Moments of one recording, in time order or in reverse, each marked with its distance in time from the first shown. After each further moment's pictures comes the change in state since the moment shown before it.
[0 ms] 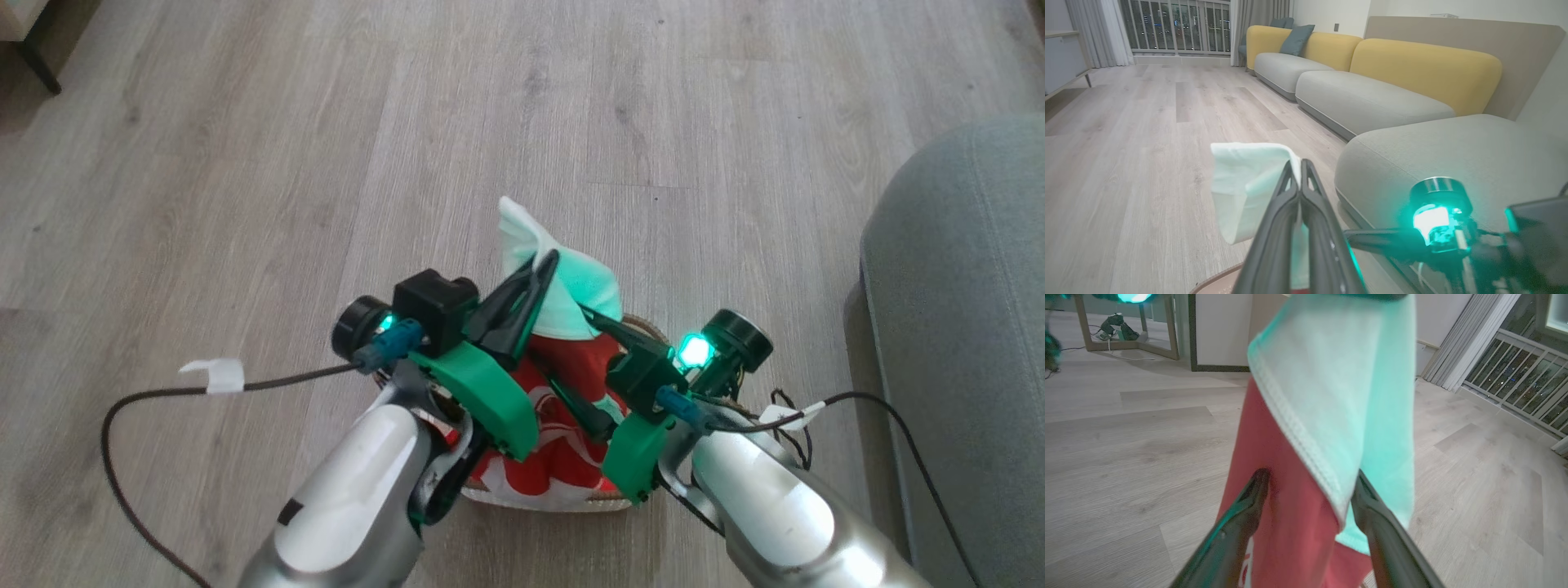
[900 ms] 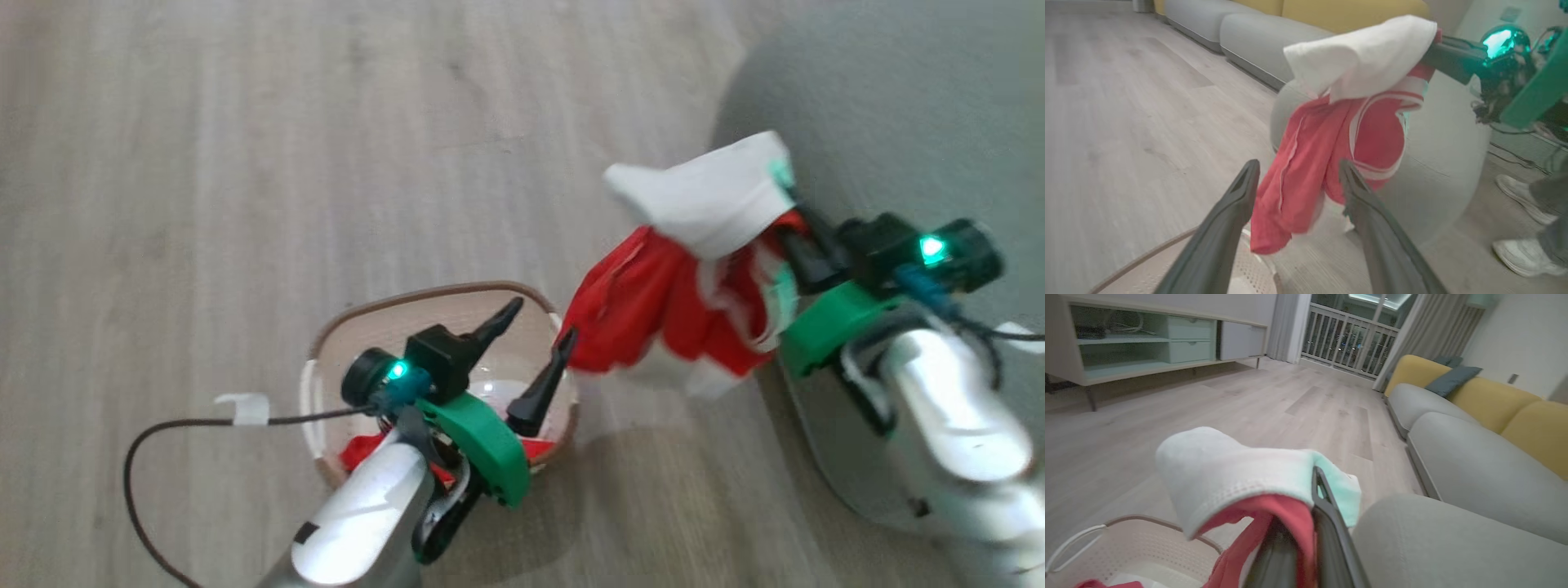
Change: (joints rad) left arm 0.009 0.008 -0.073 0.190 -0.030 -0.030 -0.120; right arm -0.037 -0.177 -0.295 -0.087 0.130 0.000 0.000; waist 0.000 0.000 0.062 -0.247
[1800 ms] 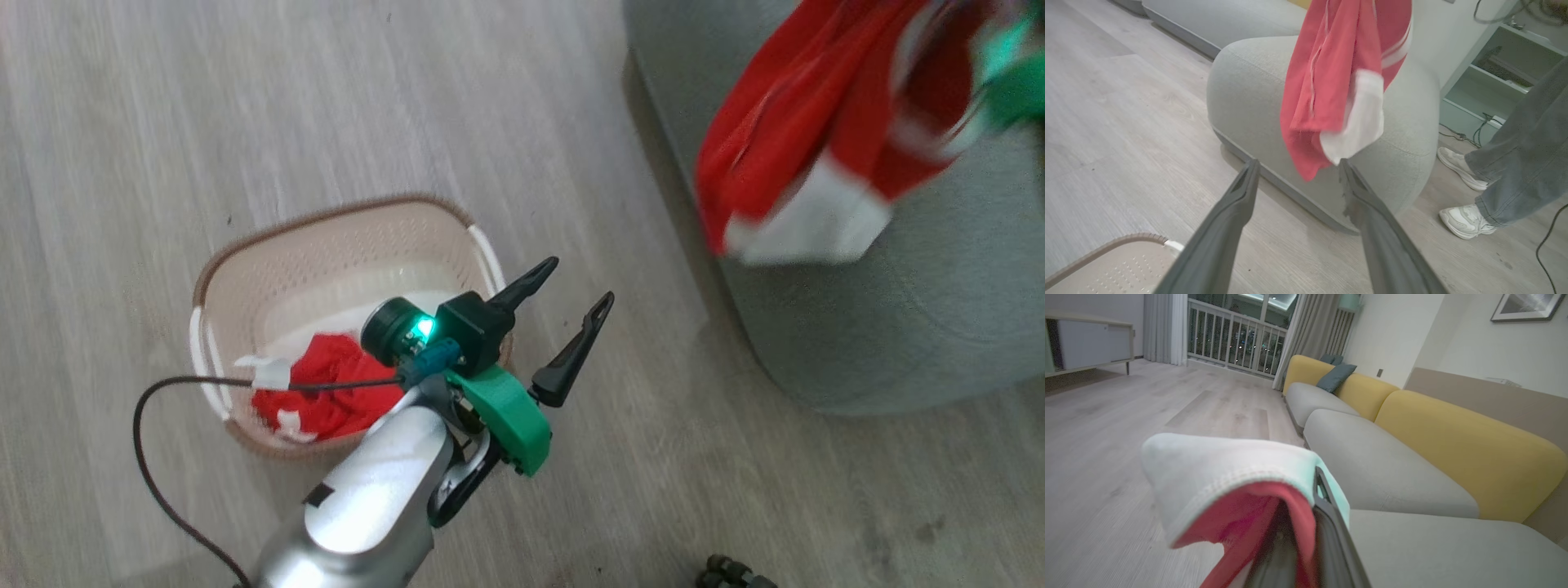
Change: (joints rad) left arm -0.086 -0.009 -0.064 -0.024 0.040 -0.017 -0.008; right arm -0.351 -0.109 -0.283 0.060 0.055 0.000 0.059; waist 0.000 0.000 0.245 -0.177
